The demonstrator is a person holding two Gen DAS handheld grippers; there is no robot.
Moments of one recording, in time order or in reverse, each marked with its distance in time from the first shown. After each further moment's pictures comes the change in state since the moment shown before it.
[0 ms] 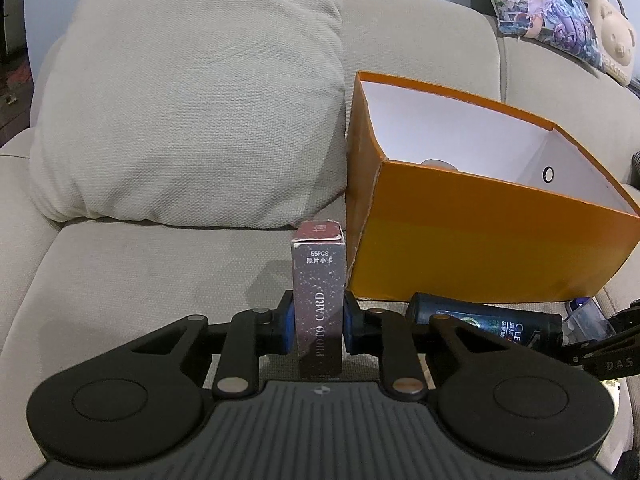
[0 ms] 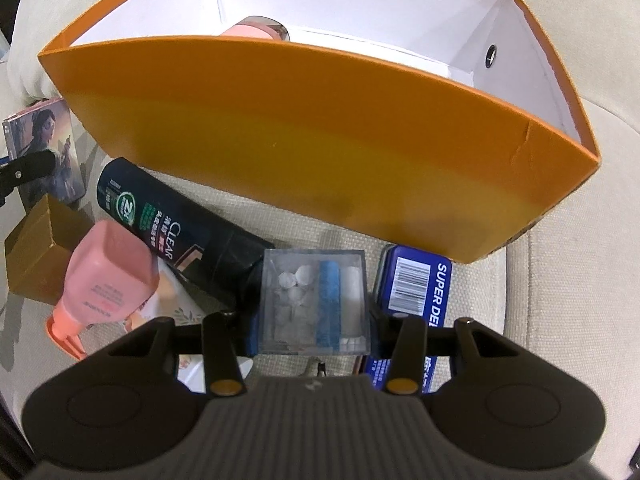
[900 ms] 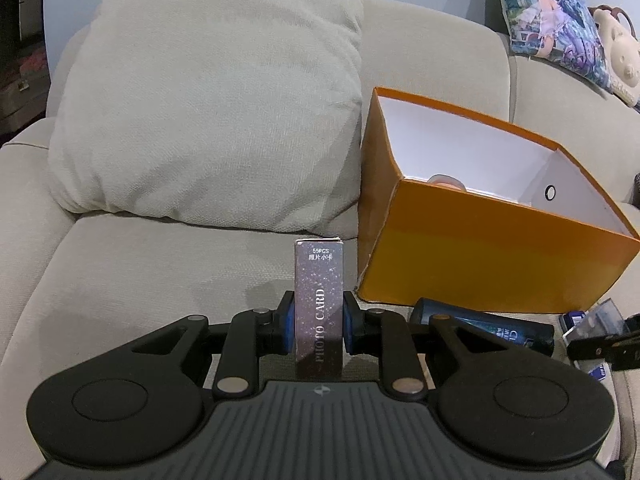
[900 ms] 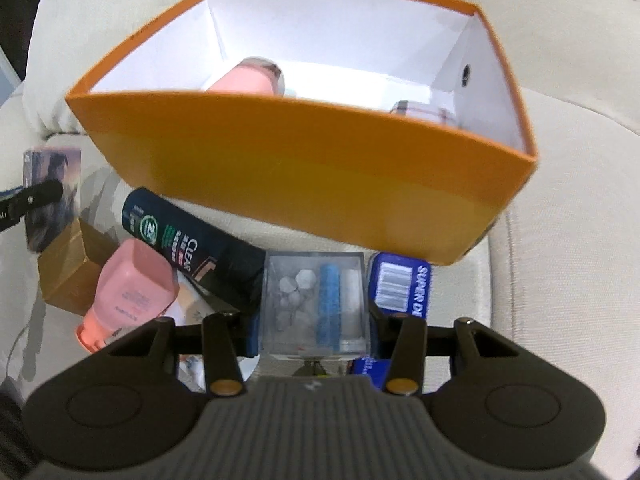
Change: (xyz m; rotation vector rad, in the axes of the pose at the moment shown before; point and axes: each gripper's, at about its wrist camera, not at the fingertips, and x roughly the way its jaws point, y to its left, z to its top) left arm -0.017 0.008 0.002 -0.048 -0.021 0.007; right arm -0.043 -0.029 -0.010 0.048 -0.093 0.045
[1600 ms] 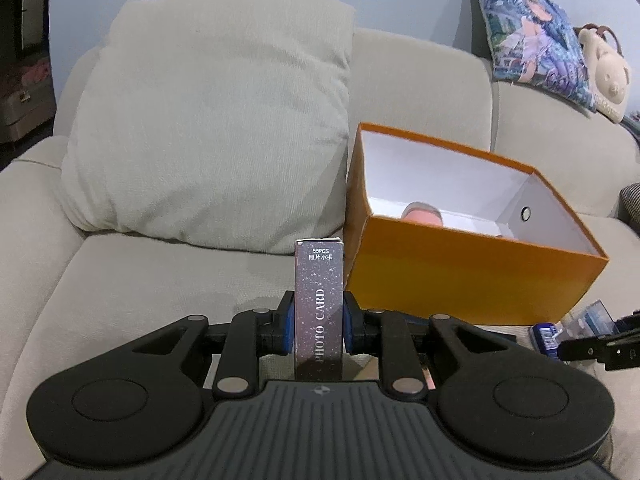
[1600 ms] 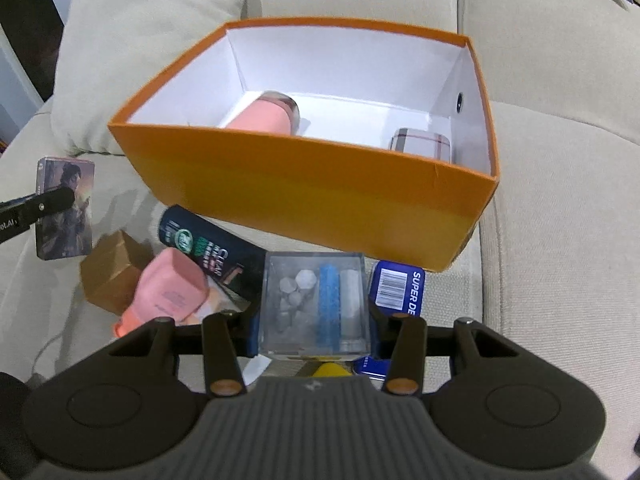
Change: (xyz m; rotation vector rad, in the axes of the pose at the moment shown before) left arm -0.045 -0.006 0.004 -0.005 -0.064 -0.013; right arm -0.044 0.003 -0.005 -0.006 -0.062 0.059
